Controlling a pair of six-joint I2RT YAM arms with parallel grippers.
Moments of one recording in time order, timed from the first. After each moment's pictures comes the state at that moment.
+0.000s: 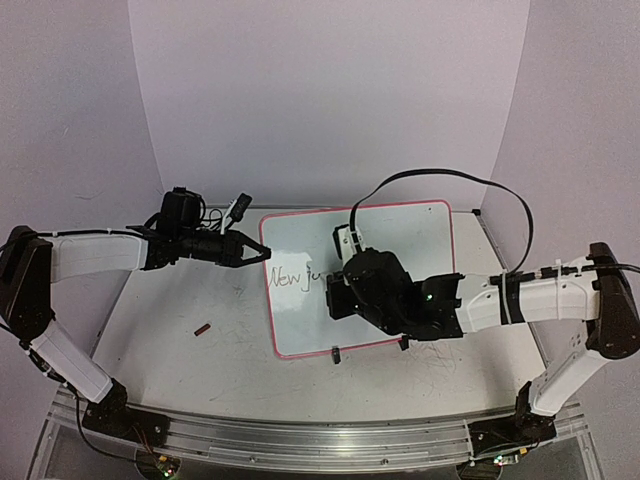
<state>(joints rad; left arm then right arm) -0.47 1.52 0.95 0.07 0.84 -0.36 1.16 1.60 1.07 -0.01 0.59 0.44</state>
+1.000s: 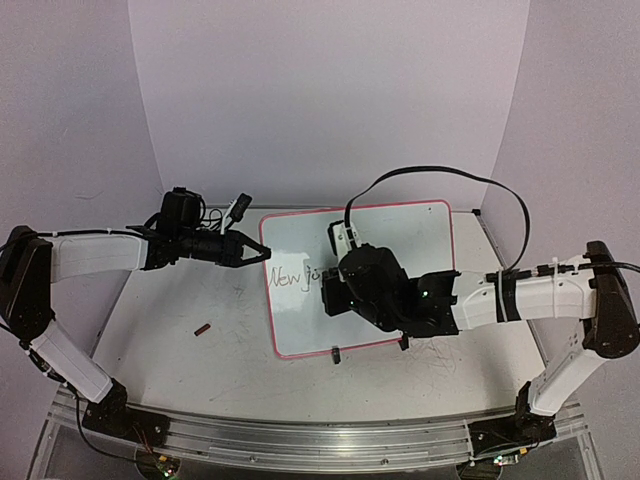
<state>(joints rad) -0.47 1.52 0.95 0.07 0.84 -0.36 1.16 1.62 1.11 0.00 0.58 0.41</state>
